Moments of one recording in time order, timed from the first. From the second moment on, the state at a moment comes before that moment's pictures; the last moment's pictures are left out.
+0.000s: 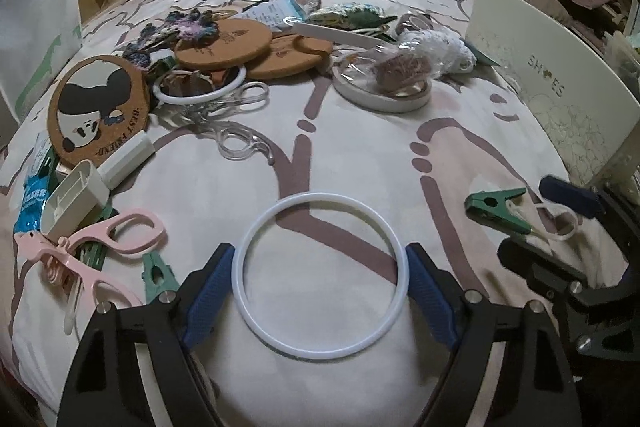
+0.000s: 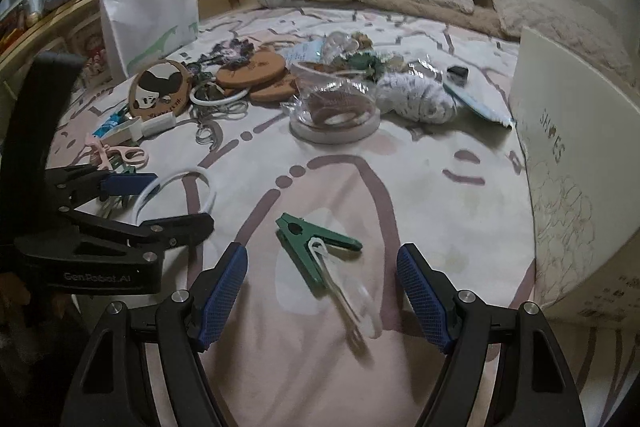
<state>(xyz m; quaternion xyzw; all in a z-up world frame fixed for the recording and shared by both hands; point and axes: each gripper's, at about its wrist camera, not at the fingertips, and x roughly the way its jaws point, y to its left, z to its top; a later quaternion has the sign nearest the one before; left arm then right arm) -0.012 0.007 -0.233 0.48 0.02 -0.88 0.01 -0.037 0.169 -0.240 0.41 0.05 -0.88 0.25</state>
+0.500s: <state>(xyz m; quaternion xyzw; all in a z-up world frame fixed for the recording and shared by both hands) -0.017 -0.019 -0.223 0.47 0.05 -0.88 0.04 -0.048 0.143 -0.252 0.41 0.04 -0.89 0.19</state>
